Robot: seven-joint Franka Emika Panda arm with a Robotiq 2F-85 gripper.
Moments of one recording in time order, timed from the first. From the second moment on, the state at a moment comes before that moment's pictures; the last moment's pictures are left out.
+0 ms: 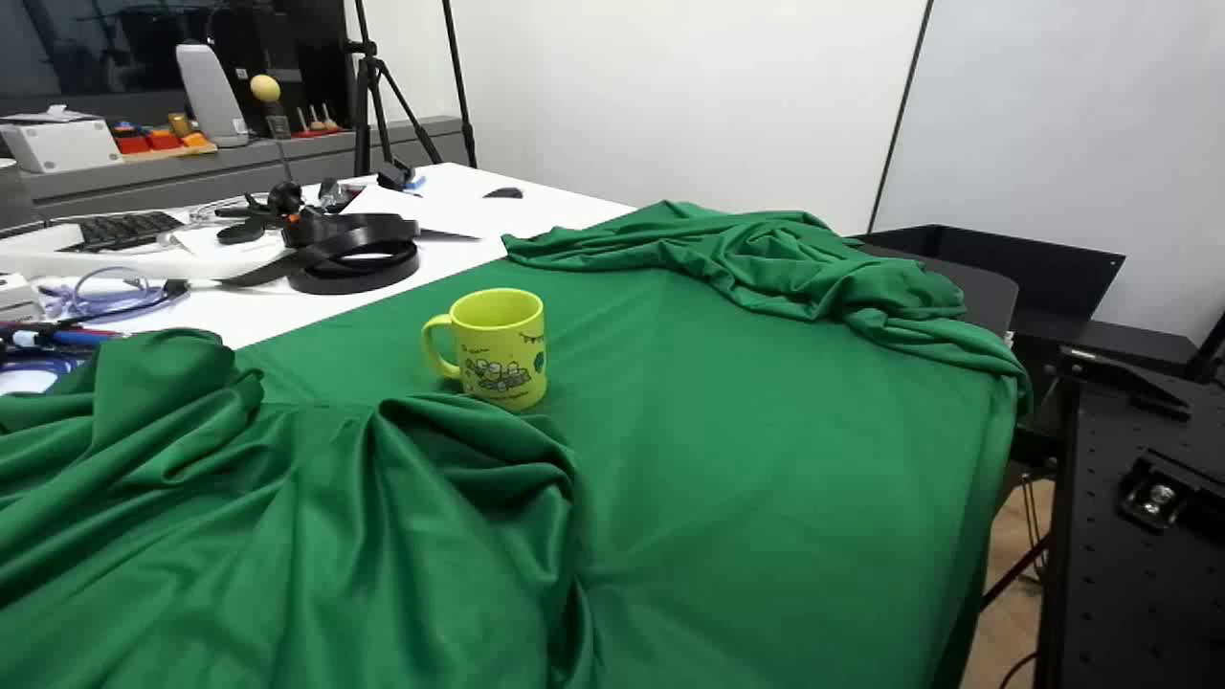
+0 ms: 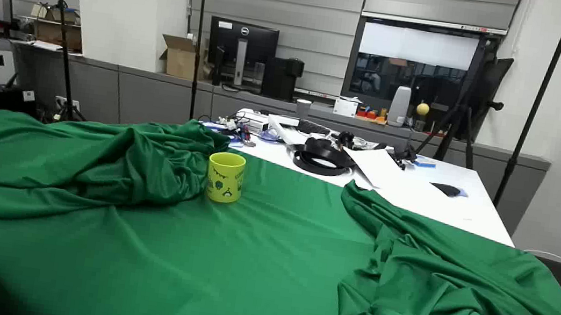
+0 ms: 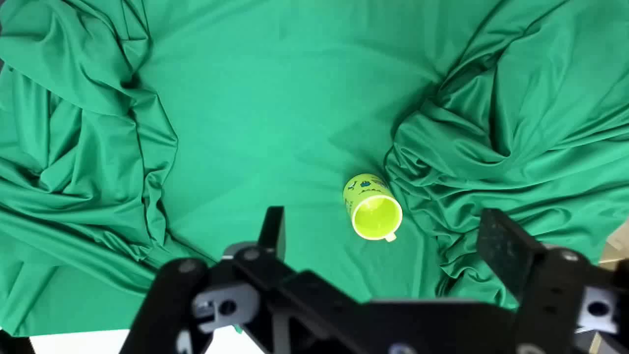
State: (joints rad) arm -0.02 -0.56 -0.17 -2.26 0.04 1.79 -0.18
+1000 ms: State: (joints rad) arm -0.02 -0.55 -0.16 -2.27 0.04 1.80 -0.18
